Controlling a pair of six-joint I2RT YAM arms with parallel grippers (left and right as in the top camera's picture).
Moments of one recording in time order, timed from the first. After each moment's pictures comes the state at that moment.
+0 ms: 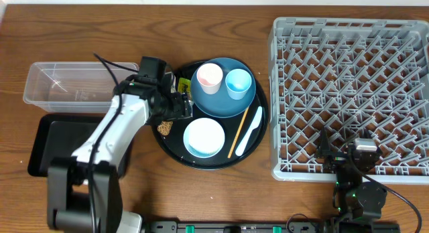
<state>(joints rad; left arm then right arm) -0.17 1.66 1.08 -0.74 0.24 -0.35 -0.10 0.01 0.01 -0.07 -0.03 -0.01</state>
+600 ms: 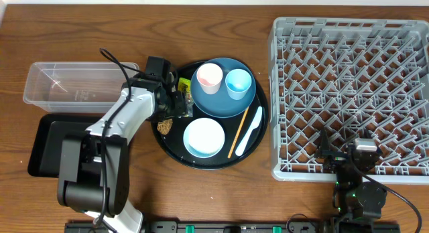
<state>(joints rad) -0.17 1.79 1.10 -0.65 0.17 -0.38 -0.10 0.01 0.01 -0.07 -0.03 -0.01</state>
